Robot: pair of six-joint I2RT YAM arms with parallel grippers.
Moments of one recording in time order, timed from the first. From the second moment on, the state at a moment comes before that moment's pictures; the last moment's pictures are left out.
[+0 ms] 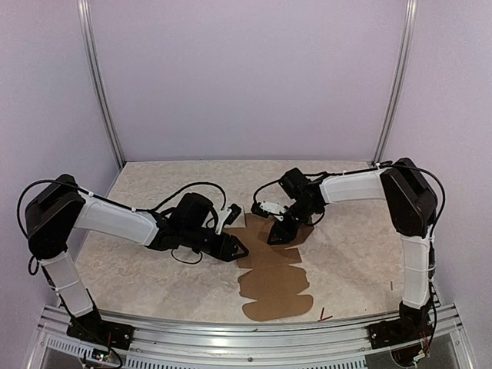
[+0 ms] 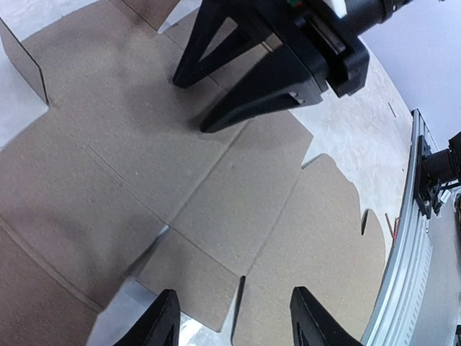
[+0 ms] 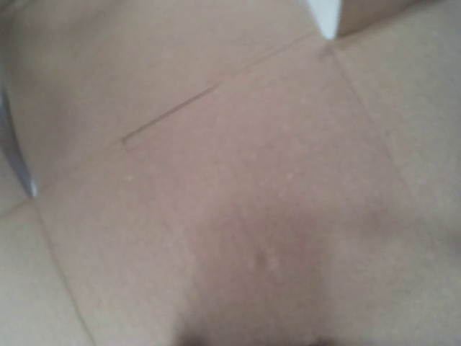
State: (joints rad) left arm -0.83 1.77 0.90 0.17 0.37 -0.37; right arm 0.65 2.09 1.41 -0.50 -0.38 -0.49
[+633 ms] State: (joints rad) left arm -0.83 1.81 0.89 0.08 0.31 -0.41; right arm 0.66 2.15 1.49 -0.47 -0.39 -0.36
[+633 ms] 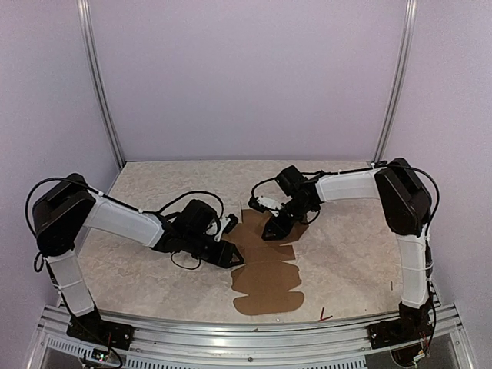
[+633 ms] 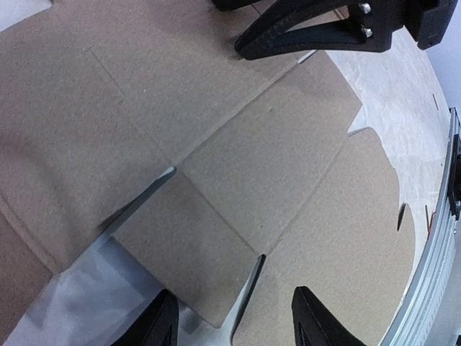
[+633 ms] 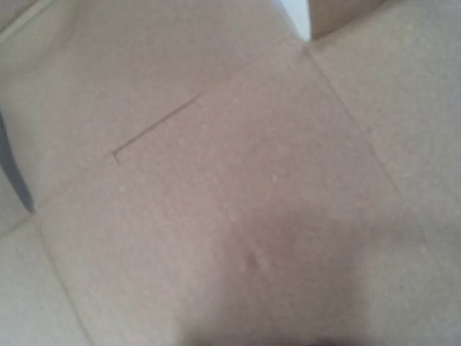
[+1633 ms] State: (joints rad) left arm -0.86 1.99 1.09 0.09 0.49 -0.35; right arm 0.63 2.19 1.49 -0.37 -0.53 -0.32
